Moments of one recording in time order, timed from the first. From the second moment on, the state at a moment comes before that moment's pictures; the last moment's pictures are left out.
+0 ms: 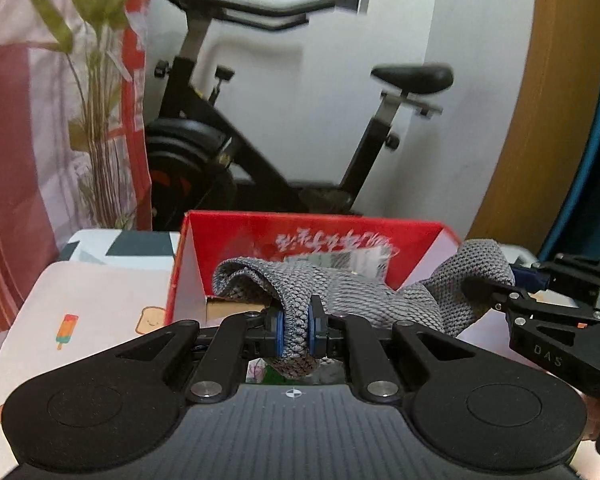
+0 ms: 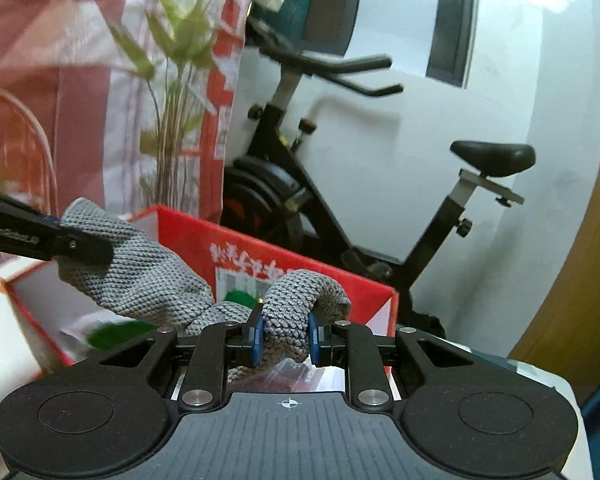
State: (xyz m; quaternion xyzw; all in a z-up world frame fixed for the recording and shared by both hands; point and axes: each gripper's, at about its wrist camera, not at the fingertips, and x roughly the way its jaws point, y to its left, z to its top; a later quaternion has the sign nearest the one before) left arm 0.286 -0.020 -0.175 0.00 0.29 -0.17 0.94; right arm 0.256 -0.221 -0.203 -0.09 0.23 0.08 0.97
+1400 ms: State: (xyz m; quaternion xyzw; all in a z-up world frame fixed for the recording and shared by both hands) left arm 0.218 0.003 -0.171 -0.04 0.25 -0.19 0.95; right arm 0.166 -0.272 -0.186 0.05 0.19 0.04 0.98
